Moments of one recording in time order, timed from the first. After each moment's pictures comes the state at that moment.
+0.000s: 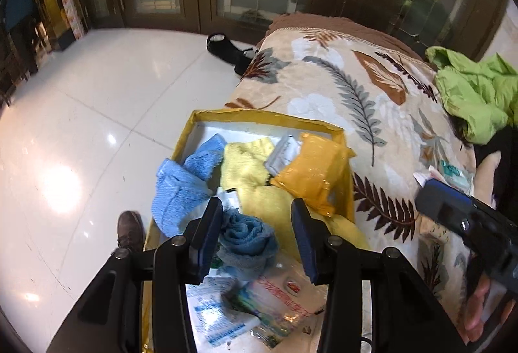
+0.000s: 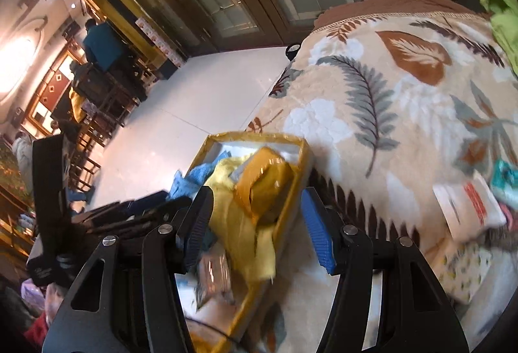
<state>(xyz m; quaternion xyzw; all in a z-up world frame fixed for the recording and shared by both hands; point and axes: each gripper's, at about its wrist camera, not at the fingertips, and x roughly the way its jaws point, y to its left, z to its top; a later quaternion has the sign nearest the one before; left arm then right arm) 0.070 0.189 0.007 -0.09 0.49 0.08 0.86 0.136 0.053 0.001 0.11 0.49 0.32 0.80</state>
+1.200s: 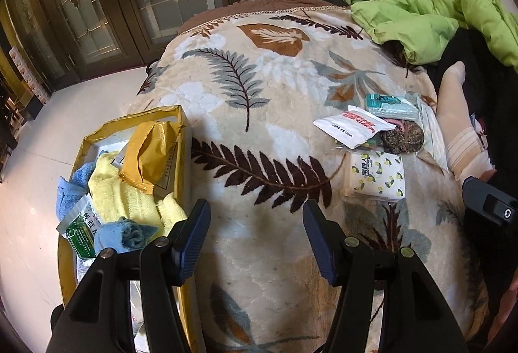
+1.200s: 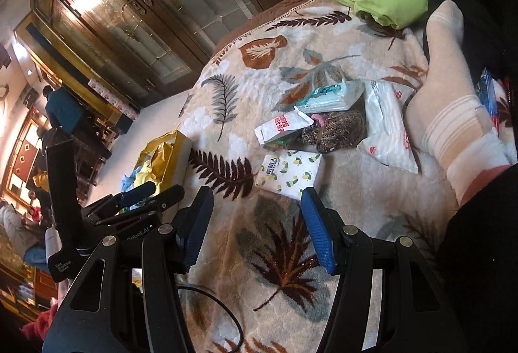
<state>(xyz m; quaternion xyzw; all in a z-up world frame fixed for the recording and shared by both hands) 0.068 0.025 -0.016 0.03 0.49 0.00 0.87 0.054 -0.149 -0.009 0.20 0.47 0.18 0.84</state>
